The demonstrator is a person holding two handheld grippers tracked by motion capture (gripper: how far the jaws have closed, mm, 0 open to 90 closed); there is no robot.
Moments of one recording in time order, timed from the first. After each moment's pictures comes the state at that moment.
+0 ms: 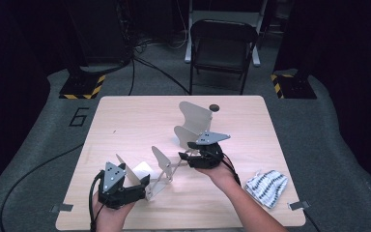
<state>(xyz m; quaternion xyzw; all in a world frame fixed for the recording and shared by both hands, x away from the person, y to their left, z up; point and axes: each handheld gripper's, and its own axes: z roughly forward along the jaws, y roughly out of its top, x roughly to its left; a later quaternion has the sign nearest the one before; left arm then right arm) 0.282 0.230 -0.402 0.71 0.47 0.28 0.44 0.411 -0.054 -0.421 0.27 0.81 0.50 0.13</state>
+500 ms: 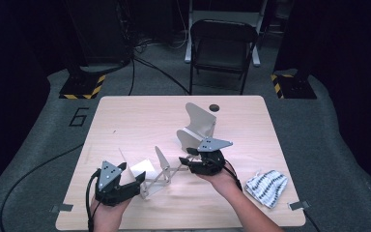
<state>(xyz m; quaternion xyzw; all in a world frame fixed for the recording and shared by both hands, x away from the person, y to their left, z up) 0.289 0.243 -0.409 0.71 0.46 0.26 0.46 0.390 -0.056 -0.424 0.26 0.81 0.51 0.12</state>
